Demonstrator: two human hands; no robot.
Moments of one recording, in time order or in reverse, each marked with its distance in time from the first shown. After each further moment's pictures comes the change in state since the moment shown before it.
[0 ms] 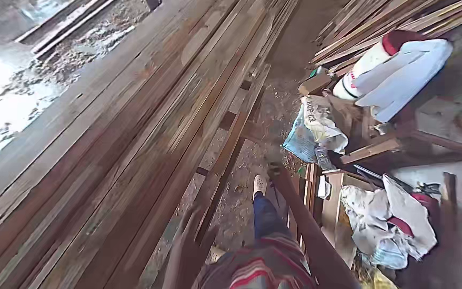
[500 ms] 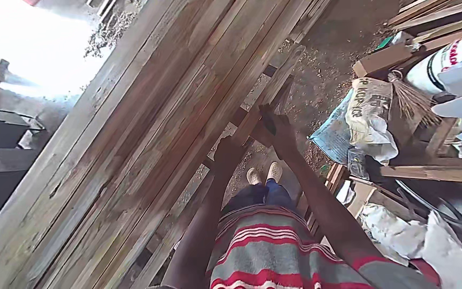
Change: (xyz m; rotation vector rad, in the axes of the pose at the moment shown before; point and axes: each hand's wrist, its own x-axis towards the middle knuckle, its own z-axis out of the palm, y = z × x) left_hand 0.240 -0.043 0.135 0.605 -0.136 -0.713; right_hand 0.145 -0.120 -0.032 -0.430 -0.045 -0.468
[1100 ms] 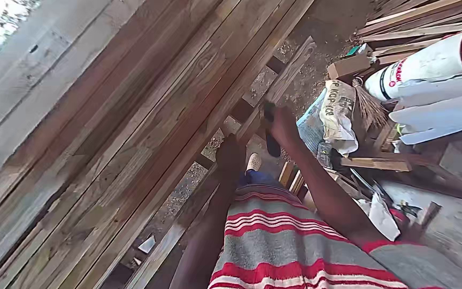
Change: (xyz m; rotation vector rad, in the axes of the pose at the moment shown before) left_hand -0.016 0.013 -0.017 -0.046 -0.097 -0.021; right_hand 0.027 -0.081 -0.007 -0.310 -0.193 0.265
